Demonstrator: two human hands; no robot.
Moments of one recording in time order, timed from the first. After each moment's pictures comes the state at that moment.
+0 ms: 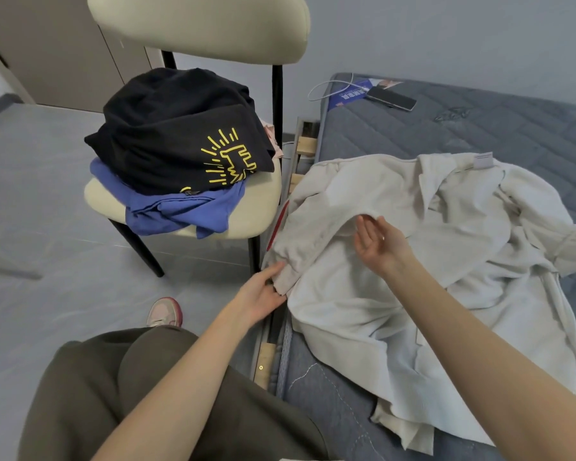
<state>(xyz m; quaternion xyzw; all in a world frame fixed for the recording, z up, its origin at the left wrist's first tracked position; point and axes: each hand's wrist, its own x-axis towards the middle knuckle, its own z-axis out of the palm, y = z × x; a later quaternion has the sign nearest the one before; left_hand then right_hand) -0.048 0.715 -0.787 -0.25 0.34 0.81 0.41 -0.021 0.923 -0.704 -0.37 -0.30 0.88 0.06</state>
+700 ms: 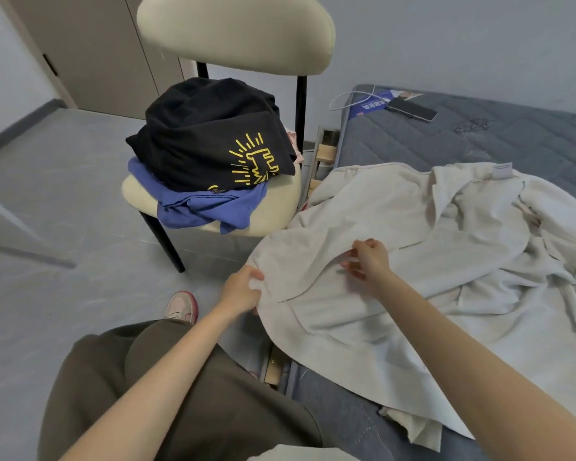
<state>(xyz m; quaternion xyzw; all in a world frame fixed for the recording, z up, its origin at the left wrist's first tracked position) -0.031 0.652 -0.766 -0.02 0.88 0.42 0.22 -0.020 0.887 -0.737 -0.41 -0.65 0.64 0.01</state>
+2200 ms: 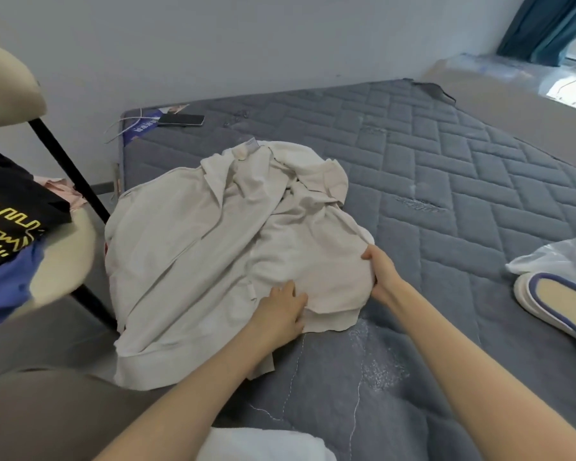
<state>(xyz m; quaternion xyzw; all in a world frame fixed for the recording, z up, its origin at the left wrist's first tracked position) 0.167 0.909 -0.729 0.60 0.78 0.04 0.16 0.280 1.076 -0.698 -0.54 -0.43 0.69 0.21</state>
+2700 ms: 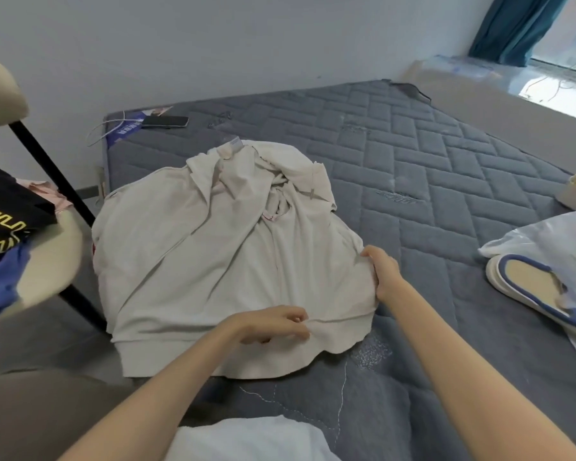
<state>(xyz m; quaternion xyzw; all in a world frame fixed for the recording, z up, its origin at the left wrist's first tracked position) 0.184 0.889 -0.705 0.45 0.64 0.15 0.60 0.328 1.057 -0.685 -0.62 -0.41 0.62 0.25</state>
